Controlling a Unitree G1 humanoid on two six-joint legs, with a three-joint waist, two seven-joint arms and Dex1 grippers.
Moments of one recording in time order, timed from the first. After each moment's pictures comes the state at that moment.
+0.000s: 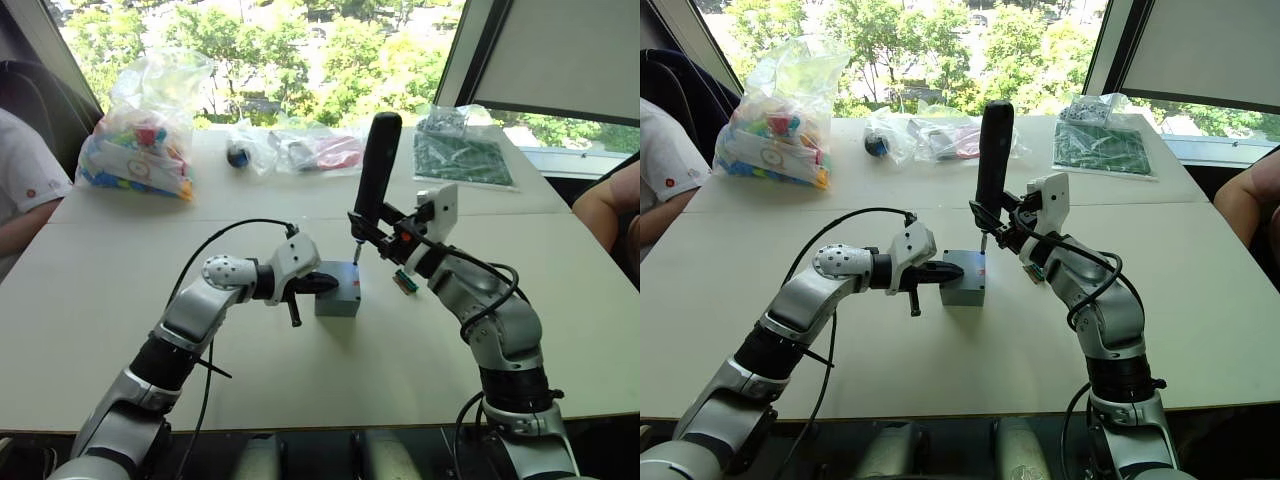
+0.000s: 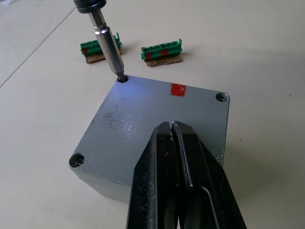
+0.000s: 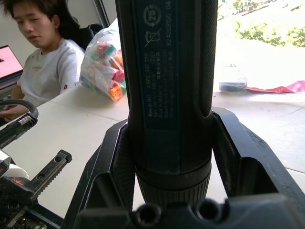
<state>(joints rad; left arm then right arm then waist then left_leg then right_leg) -0.56 0.45 -0.33 -0.04 -0.19 0.49 -0.95 -0.42 -0.29 -0.01 -0.27 0.41 0.59 0.40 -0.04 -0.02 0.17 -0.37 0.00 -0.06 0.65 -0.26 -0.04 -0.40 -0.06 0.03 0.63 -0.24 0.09</state>
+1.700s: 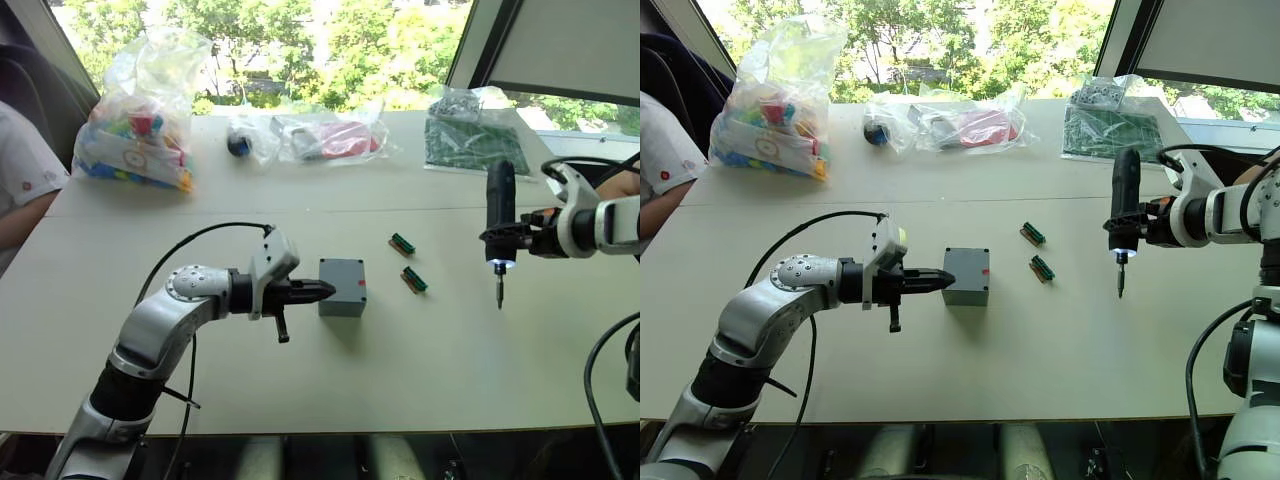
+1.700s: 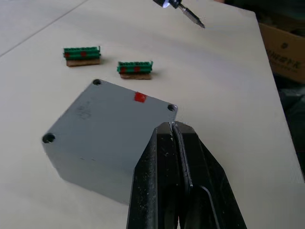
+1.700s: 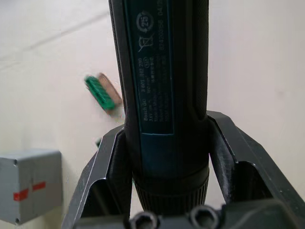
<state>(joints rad) -0.41 0.55 -0.18 -0.42 -0.47 0.75 -0.96 -0.92 -1.01 -0.06 0.46 0.71 1.58 0.46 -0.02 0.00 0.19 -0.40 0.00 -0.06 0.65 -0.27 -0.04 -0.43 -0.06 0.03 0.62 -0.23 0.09</state>
